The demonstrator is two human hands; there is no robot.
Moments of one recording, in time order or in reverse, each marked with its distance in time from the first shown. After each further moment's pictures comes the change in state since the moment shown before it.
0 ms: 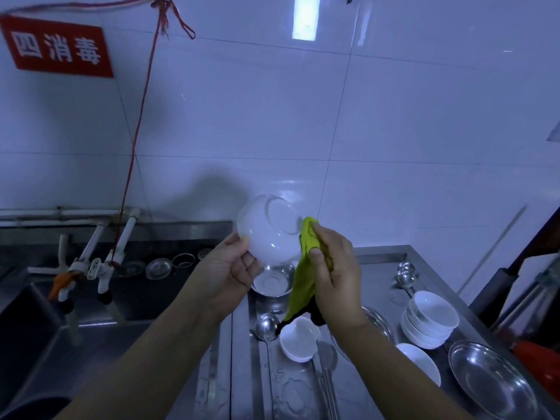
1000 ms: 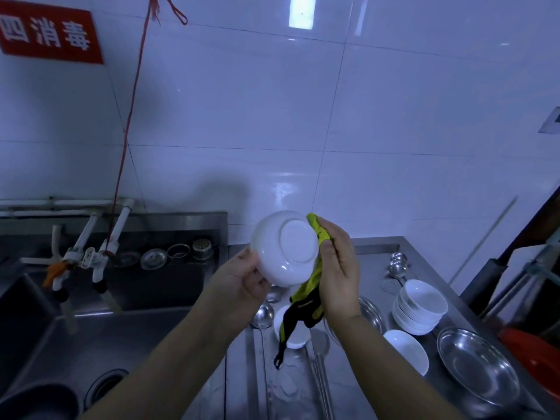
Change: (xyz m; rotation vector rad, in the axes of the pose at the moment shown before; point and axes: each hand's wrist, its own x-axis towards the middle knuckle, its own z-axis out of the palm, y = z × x) left_hand -0.020 -0.039 0.000 -0.059 0.018 -0.107; right_hand -0.011 -0.005 -0.007 0.348 0.118 0.301
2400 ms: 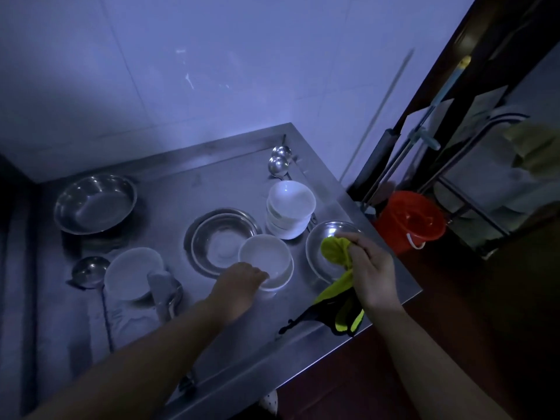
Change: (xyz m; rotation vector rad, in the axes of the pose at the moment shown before) left_hand 0.135 -0.369 0.021 2.253 -0.858 0.203; right_hand -0.005 0.093 -0.379 -0.429 0.183 0.439
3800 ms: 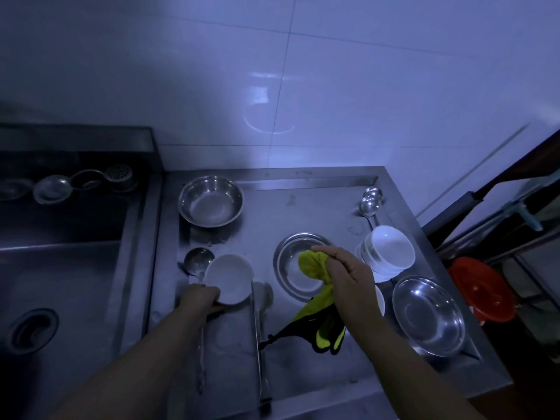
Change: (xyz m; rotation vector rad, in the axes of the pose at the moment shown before) left_hand -0.148 -0.178 0.003 -1.656 0.369 -1.428; right_hand -0.028 -0.085 0.211 0.026 -0.378 -0.005
